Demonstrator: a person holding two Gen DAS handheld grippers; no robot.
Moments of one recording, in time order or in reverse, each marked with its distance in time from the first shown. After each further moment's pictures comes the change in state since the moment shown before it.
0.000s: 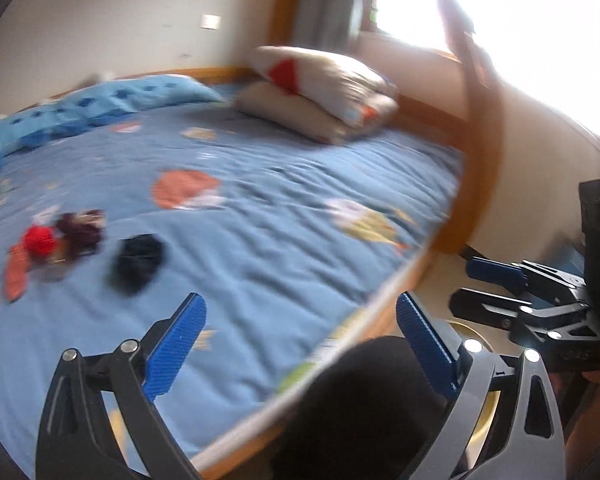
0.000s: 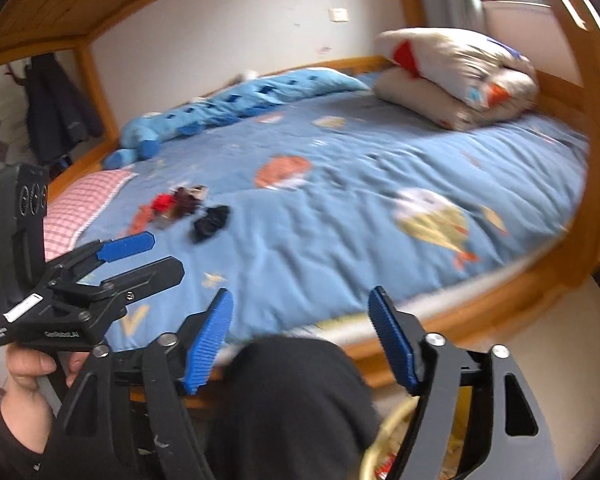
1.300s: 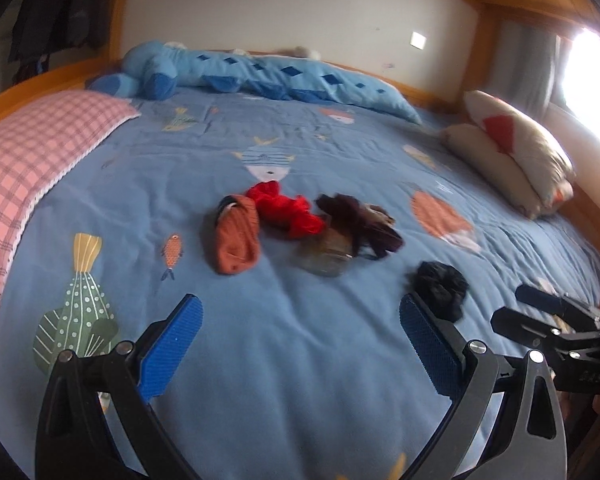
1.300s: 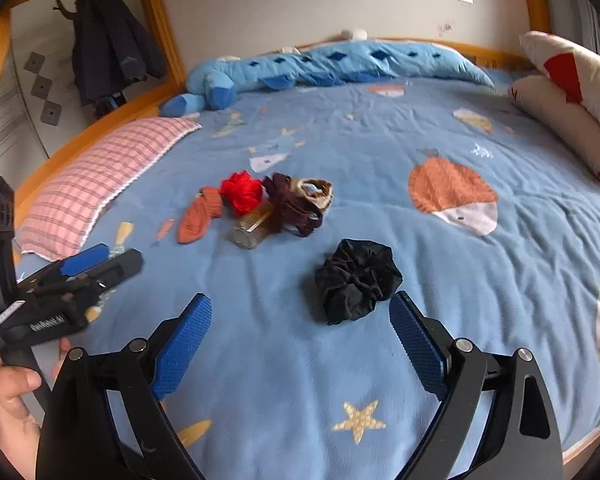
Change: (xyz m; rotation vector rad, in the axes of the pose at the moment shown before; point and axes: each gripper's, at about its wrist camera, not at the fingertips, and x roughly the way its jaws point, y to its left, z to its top) left arm -0.026 0.245 -0.019 -0.389 -0.042 0.439; right arm 0.213 0.140 0.067 -0.186 0.159 0.156
